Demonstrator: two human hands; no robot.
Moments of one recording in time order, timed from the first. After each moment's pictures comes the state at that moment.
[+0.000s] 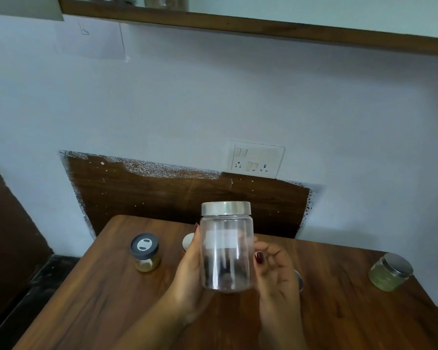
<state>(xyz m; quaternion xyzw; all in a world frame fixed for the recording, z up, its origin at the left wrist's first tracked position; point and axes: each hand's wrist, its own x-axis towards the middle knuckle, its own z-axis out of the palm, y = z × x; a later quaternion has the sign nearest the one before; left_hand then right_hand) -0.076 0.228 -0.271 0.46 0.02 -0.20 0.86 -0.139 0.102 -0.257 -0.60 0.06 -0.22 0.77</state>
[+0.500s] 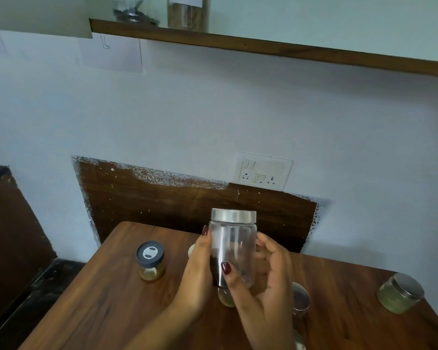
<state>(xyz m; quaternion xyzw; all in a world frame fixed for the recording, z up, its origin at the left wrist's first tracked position) -0.077 0.235 -0.247 0.57 -0.04 -0.11 0.81 -0.136 0.128 -0.236 -0.79 0.00 -0.32 0.53</state>
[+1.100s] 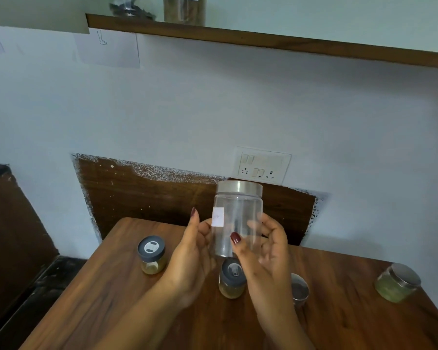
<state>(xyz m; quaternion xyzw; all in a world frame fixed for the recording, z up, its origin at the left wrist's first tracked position) -0.068 0.250 -0.234 0.48 -0.05 -0.20 0.85 -0.124 0.127 -0.220 -0.68 0.01 -0.22 0.70</state>
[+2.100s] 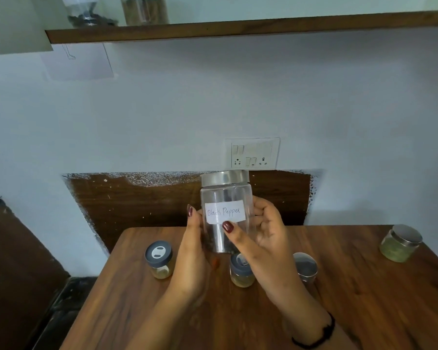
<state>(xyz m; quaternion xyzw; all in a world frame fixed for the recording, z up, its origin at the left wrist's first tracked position) -0.086 0.251 -0.213 0.56 -0.11 -0.11 0.81 -0.122 0.128 -0.211 -0.66 -0.02 -0.21 0.72</state>
